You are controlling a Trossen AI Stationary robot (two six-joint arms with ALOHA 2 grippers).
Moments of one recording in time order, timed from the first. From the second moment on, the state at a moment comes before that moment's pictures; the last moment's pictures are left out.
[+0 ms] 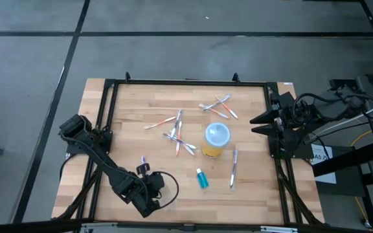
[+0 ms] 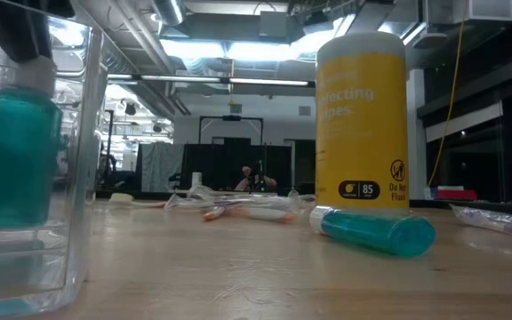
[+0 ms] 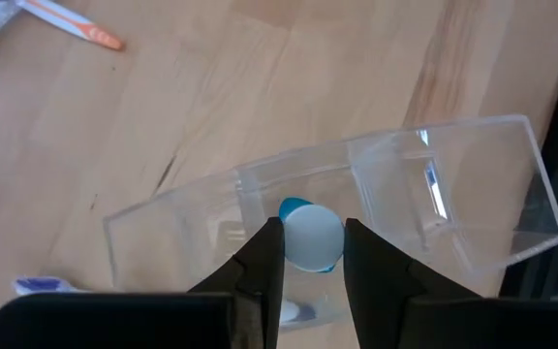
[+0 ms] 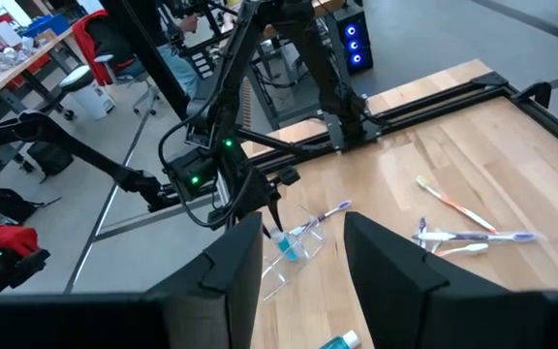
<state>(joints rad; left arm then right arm) -0.73 1.78 1.36 -0.89 -0.41 -1.08 0.52 1.12 1.75 -1.00 0.37 0.56</state>
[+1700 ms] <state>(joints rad) -0.75 1.78 1.34 -0.92 -0.48 -1.17 0.59 1.12 1.75 -0.98 0.42 0.57</state>
